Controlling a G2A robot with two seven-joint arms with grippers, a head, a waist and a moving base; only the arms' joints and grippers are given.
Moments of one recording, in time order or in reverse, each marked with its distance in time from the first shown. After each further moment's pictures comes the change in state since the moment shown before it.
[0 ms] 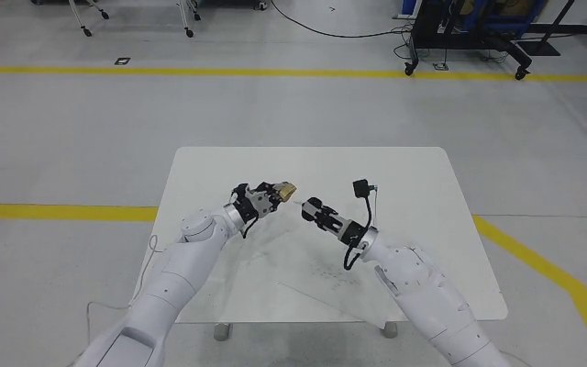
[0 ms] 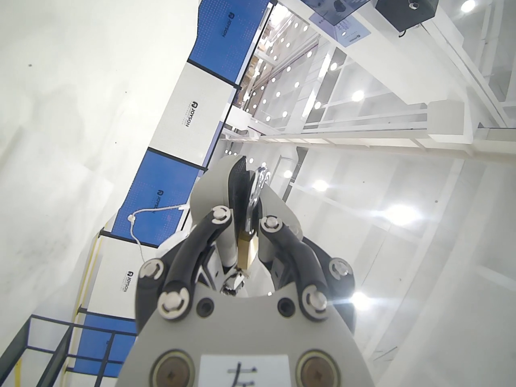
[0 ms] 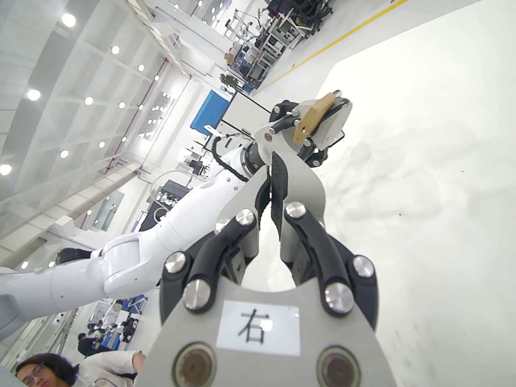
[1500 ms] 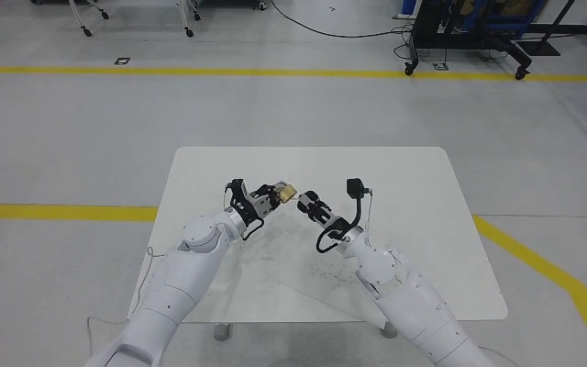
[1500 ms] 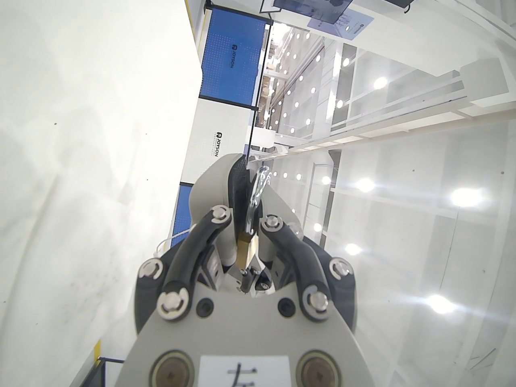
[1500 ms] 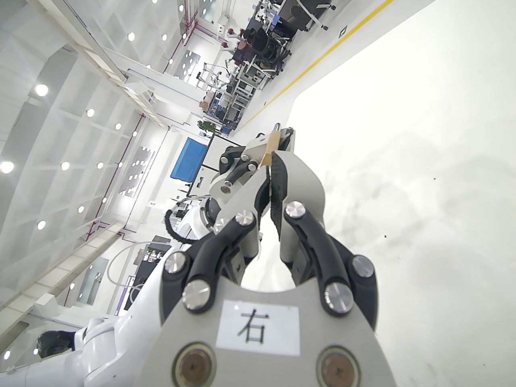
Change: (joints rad) left arm 0.092 0.008 -0.056 -0.158 0.258 -0.124 0.122; right arm 0.033 -0.072 -0.082 0.049 -0.028 0.196 -0.228
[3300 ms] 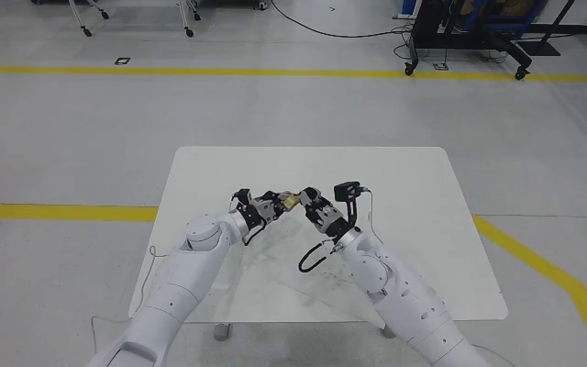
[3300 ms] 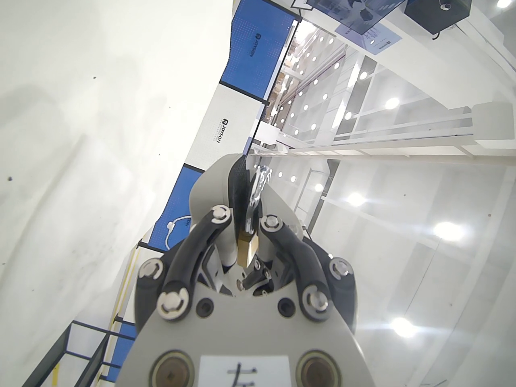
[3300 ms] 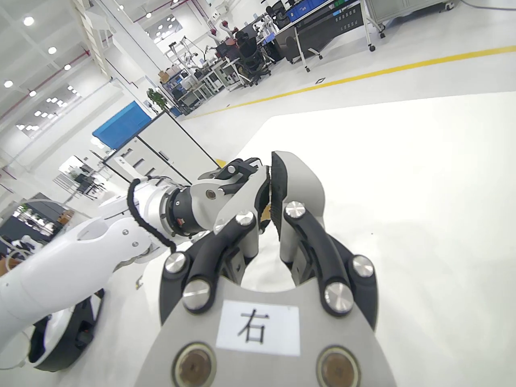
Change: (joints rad) left arm -0.010 -0.024 -0.014 0.040 -0.044 0.196 -0.050; right arm -0.002 -0.017 -0.003 0.024 -0.600 -0.053 -0.194
